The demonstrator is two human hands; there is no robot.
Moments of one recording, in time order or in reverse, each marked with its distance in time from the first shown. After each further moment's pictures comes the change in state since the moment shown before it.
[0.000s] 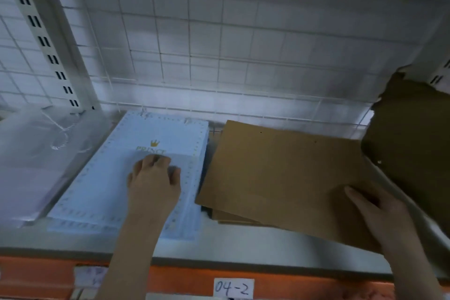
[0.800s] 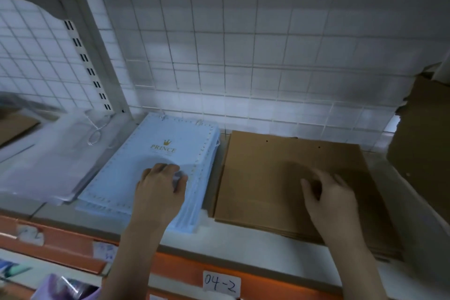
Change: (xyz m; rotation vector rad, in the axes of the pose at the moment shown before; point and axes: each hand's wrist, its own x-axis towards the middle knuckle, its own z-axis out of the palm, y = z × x) left_hand -0.026 0.011 0.000 0.034 0.091 0.059; right_hand 0.024 -0.001 0.053 -0.287 0.069 -0.633
